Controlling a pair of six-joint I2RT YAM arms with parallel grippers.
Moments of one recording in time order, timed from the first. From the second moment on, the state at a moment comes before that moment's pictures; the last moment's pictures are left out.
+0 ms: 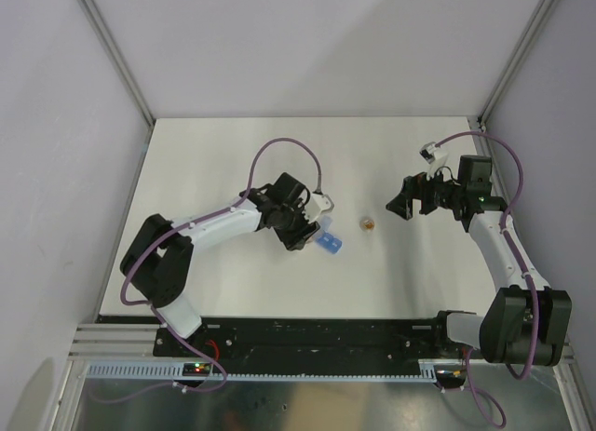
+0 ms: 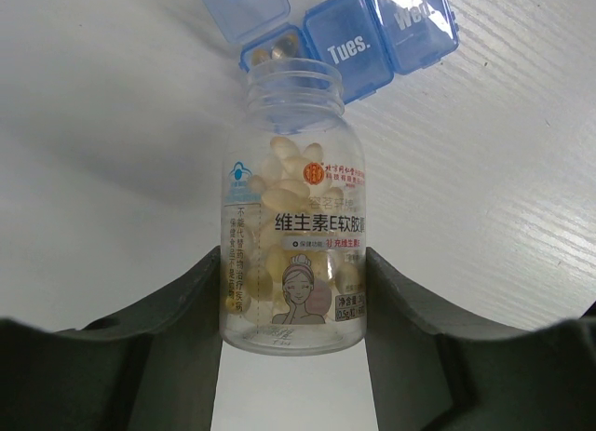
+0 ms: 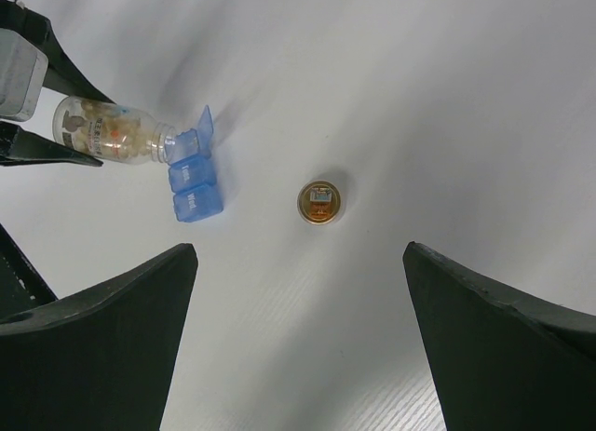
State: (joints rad) left arm -0.71 1.66 1.11 -0.53 0.22 0.32; right arm -0.05 1.23 0.91 -0.38 -0.76 -0.19
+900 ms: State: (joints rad) left arm -0.73 1.69 1.14 -0.58 0.20 0.35; right arm -0.07 1.23 0.91 -0.39 -0.77 -0.19
